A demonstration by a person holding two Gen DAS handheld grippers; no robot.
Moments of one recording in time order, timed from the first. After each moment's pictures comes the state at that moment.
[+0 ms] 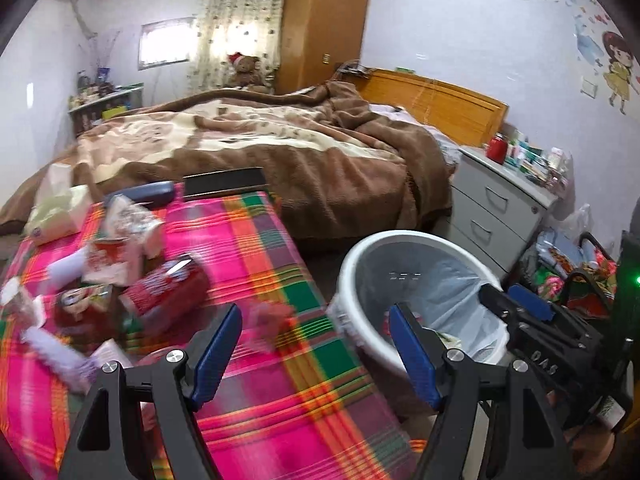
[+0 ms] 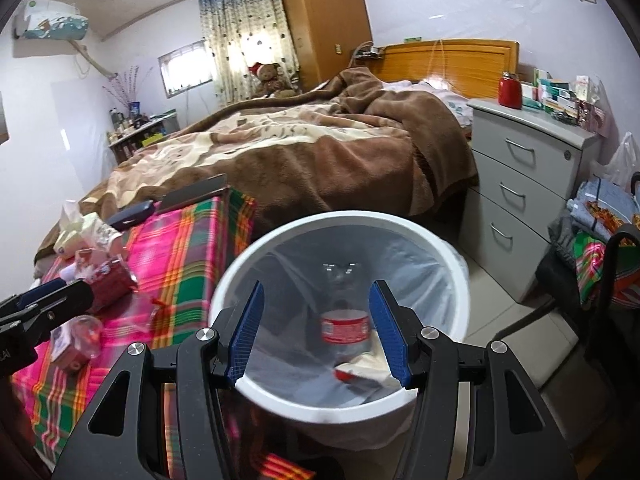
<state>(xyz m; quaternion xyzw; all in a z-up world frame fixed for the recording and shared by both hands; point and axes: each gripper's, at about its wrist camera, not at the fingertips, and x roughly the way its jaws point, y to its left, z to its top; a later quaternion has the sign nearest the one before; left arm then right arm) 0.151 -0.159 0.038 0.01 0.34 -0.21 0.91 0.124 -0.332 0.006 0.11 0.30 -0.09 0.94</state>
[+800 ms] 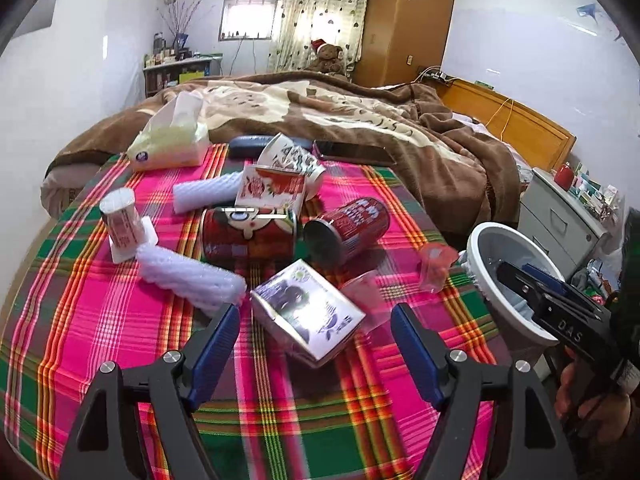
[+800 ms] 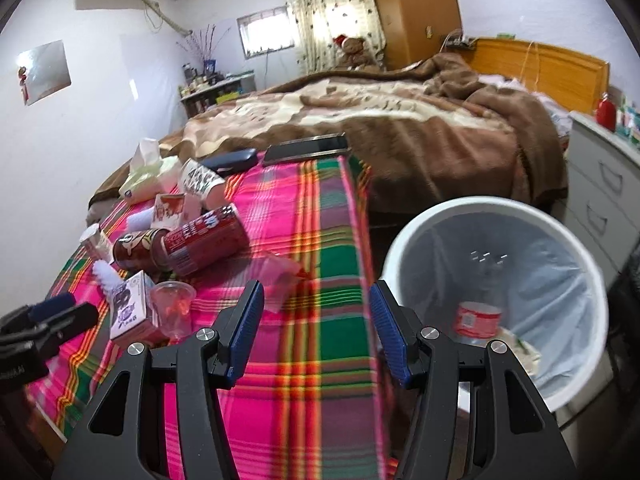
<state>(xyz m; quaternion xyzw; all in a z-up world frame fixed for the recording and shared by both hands) 0.140 -0.015 0.008 -0.04 0.38 -0.10 0.92 0.170 -0.233 -0.014 0.09 0.35 0.05 0.93</state>
